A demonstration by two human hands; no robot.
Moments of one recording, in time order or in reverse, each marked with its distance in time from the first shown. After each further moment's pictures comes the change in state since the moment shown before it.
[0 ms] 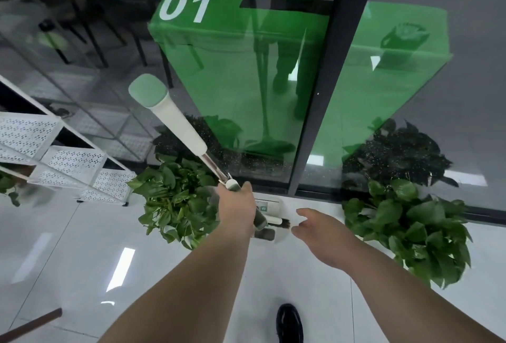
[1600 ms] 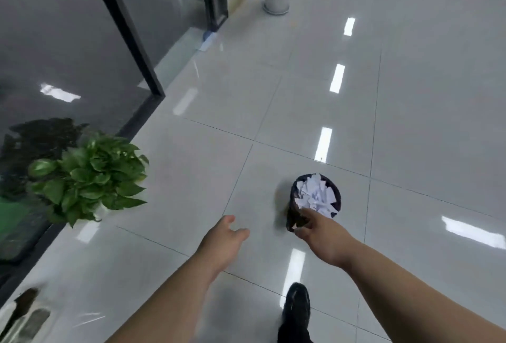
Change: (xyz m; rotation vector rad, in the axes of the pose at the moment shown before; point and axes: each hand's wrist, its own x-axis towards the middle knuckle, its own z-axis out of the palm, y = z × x) left_hand -0.604 -0.510 0.085 1.453 -1.297 0.595; right_hand -0.644 0.560 0.294 0.834 0.716 0.788
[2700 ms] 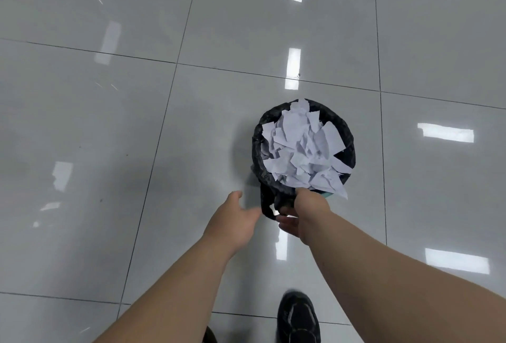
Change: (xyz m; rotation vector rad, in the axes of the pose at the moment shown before) left_hand 0.454 -0.077 0.275 0.309 -0.176 -0.013; right_hand 0.447 0.277 0.176 1.240 0.176 0.912
